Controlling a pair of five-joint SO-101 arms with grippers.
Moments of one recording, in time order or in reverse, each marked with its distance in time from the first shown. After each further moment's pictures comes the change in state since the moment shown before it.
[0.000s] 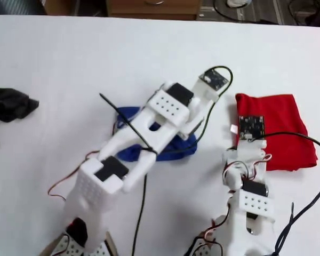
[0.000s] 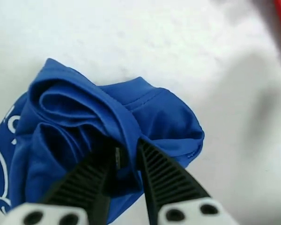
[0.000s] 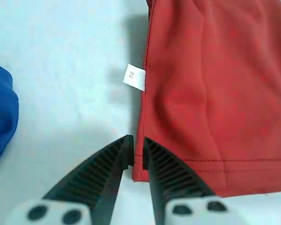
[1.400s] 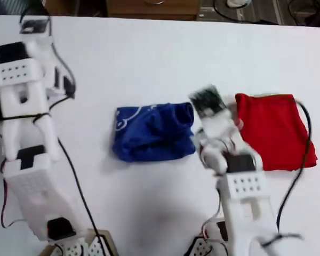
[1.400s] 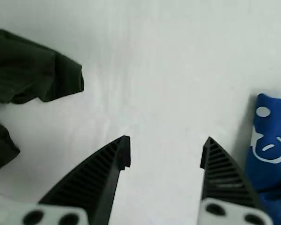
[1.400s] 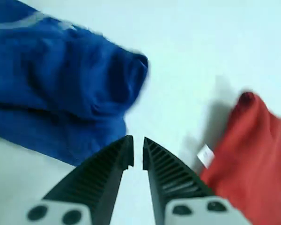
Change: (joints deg) left arm -55.5 -4.7 -10.5 16.3 -4.0; right arm -23.7 9.6 -32.4 26.1 7.3
